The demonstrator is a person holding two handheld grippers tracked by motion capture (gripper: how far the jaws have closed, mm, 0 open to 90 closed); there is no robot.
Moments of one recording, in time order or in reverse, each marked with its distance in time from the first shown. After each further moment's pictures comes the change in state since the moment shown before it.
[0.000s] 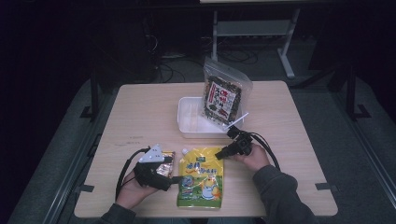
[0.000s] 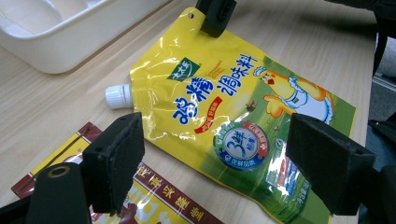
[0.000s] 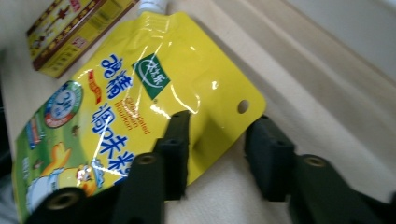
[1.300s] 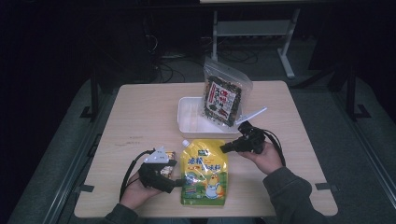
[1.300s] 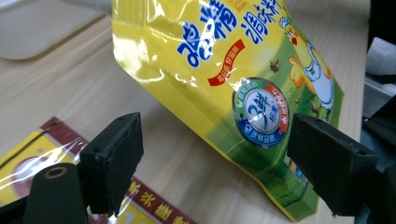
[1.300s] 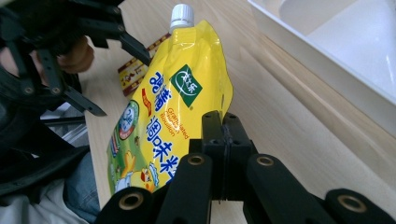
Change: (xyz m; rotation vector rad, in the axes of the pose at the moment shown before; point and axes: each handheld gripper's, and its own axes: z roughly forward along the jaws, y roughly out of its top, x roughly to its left) left arm 0.000 -0.005 0.018 0.020 -0.067 -0.034; right arm 0.039 -0.008 -0.064 -0.195 0.054 -0.088
